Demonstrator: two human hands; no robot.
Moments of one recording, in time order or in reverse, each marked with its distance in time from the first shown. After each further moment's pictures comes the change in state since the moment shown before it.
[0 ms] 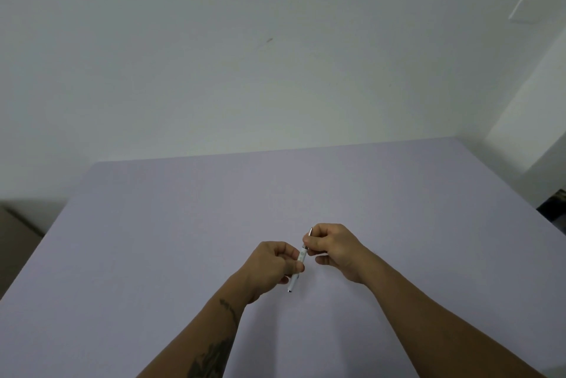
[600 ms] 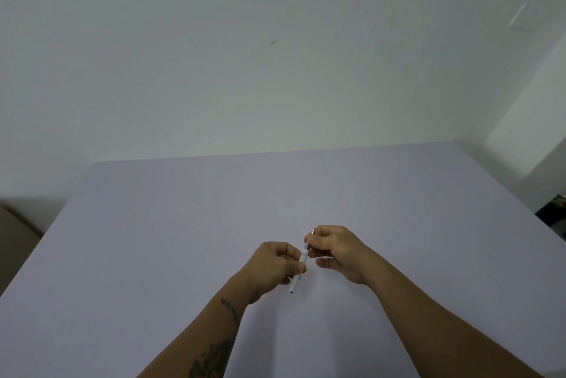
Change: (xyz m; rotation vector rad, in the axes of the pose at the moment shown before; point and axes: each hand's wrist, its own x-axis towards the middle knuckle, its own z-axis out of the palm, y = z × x) left_hand -0.002 0.001 -0.004 -0.012 -0.013 0.004; right_hand -0.001 -0.004 0.000 0.066 -0.046 0.048
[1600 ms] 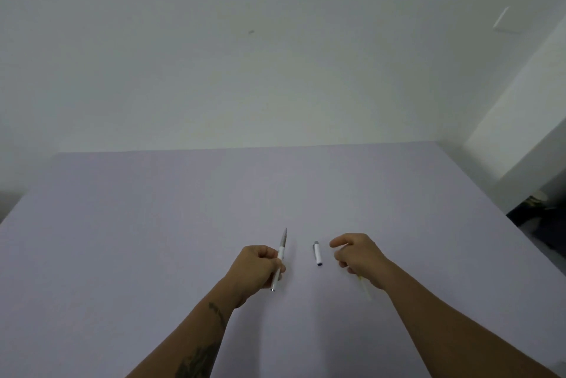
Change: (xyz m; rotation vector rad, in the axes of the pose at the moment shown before) left_hand 0.036 -0.006 0.033 -0.120 0.136 -0.095; right_hand 0.012 0.037 -0.098 -0.399 0.322 0.151
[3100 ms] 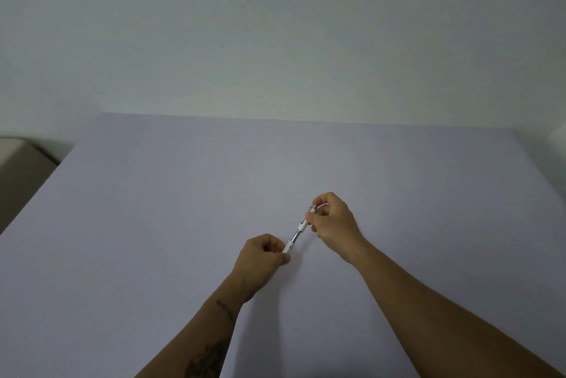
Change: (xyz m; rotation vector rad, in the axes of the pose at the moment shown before) left_hand 0.015 -0.020 0.036 0.076 0.271 -0.063; right_hand 0.040 -0.041 0.036 0.184 -0.102 -0.260
